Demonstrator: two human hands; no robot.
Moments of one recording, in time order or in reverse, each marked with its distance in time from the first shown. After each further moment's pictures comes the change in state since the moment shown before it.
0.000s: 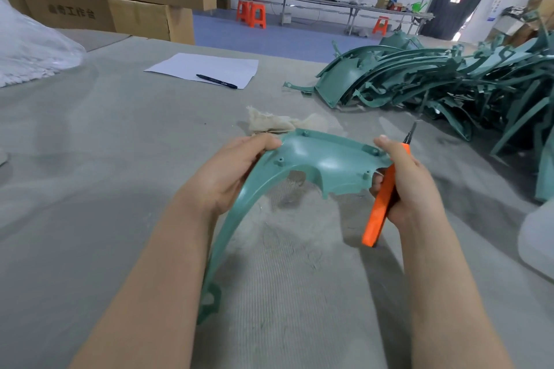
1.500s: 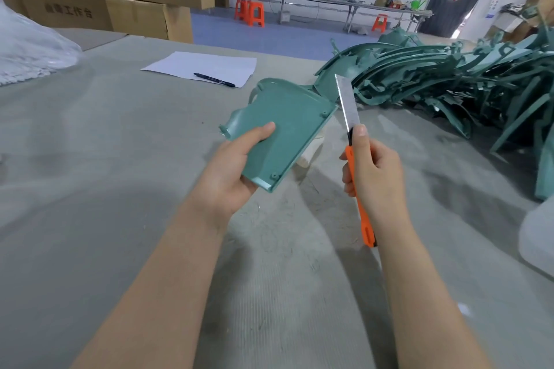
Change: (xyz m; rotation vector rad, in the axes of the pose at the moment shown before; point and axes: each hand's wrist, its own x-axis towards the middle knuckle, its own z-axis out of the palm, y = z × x) left_hand 0.013 -0.011 0.002 -0.360 0.078 0.078; right_hand -0.009 0.024 0.024 -0.526 0.010 -0.471
